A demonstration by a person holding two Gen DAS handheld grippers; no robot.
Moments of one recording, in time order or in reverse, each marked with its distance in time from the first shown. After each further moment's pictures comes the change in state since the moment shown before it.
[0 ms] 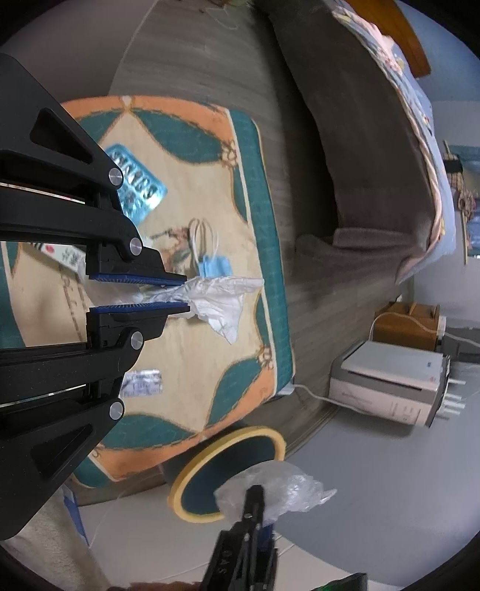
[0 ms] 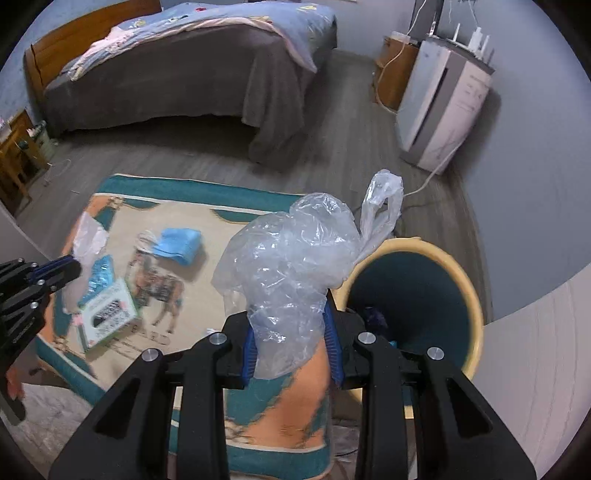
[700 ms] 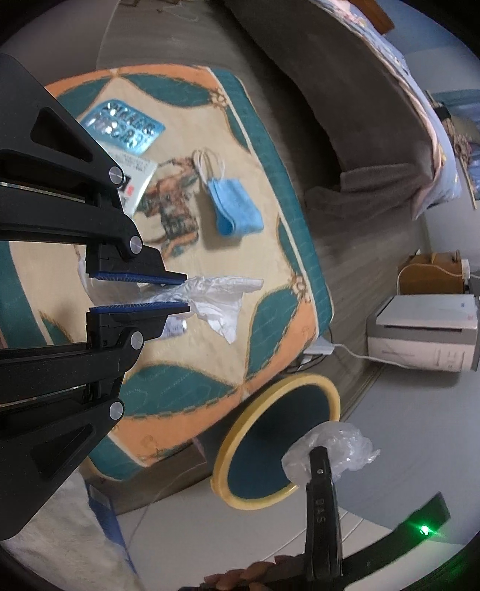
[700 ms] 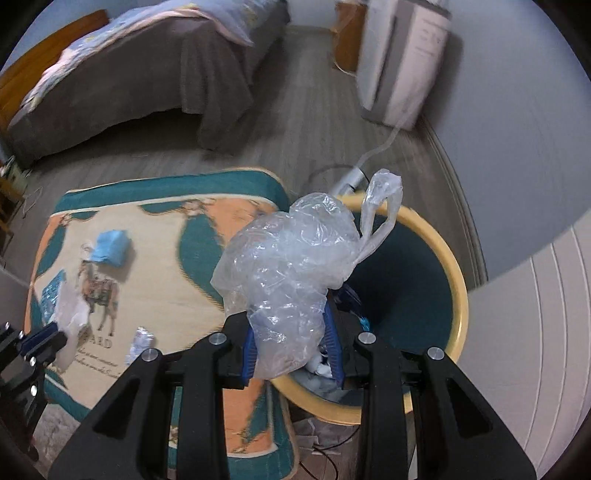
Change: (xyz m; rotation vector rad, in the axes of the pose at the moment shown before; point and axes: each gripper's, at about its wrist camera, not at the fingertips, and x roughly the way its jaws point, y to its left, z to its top) left arm 0.034 -0.089 -0.013 0.169 0.089 -0.028; right arm 0.049 -0.093 -0.019 0.191 0.103 -0.001
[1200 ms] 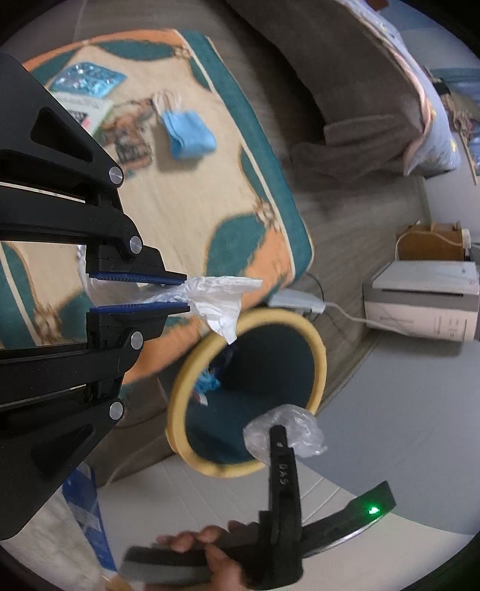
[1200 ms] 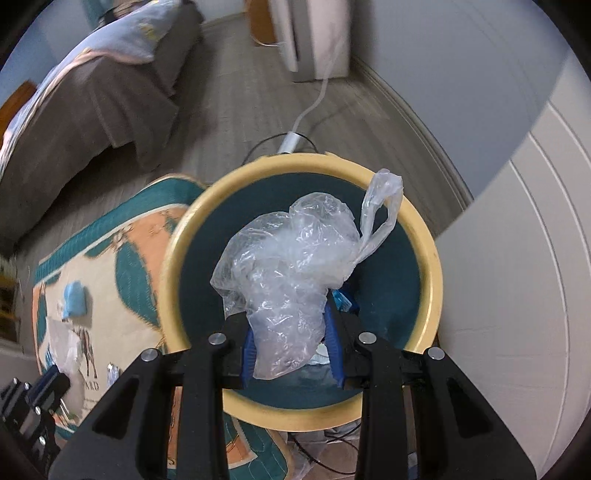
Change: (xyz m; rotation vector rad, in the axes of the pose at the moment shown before) left arm 0.023 -0.067 0.053 0.028 0.013 -0.105; right arm 0.036 -0.100 -0.018 0.340 0.073 0.010
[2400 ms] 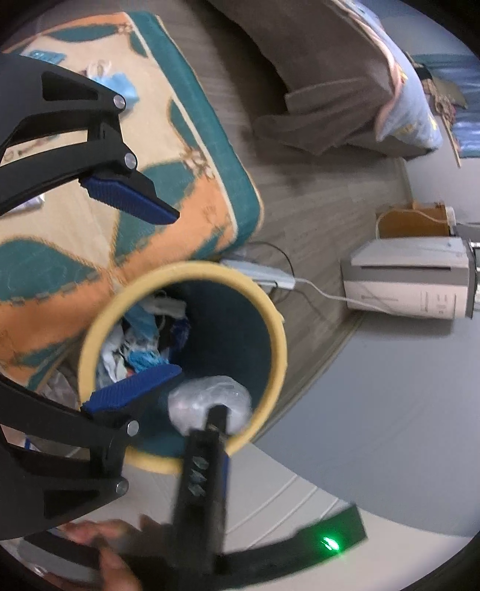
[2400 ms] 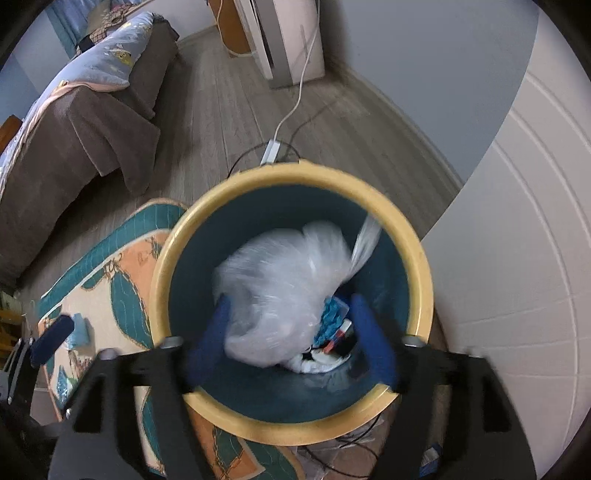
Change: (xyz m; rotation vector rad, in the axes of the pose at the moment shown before) left arm 0.044 -0.035 0.058 0.034 -0.061 -0.012; right arm -0.006 -0.013 0.009 0.090 -0.047 -0.003
